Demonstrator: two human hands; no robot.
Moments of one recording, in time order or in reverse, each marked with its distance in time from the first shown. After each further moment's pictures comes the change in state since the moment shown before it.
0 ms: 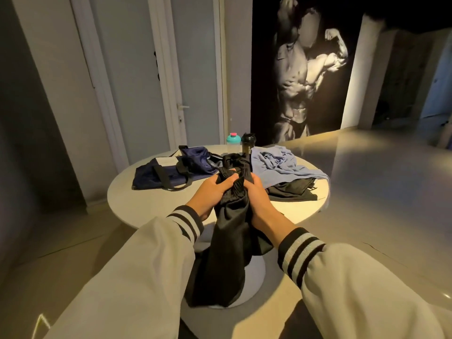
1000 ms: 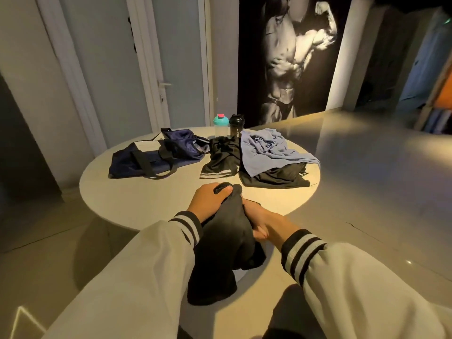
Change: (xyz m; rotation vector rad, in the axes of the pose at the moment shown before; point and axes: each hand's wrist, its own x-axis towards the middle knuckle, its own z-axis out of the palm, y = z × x) left_hand 0.035 -0.060 0.005 0.686 0.044 -0.035; right_hand 0.014 0.047 -0.040 -0.249 -0.044 0.459
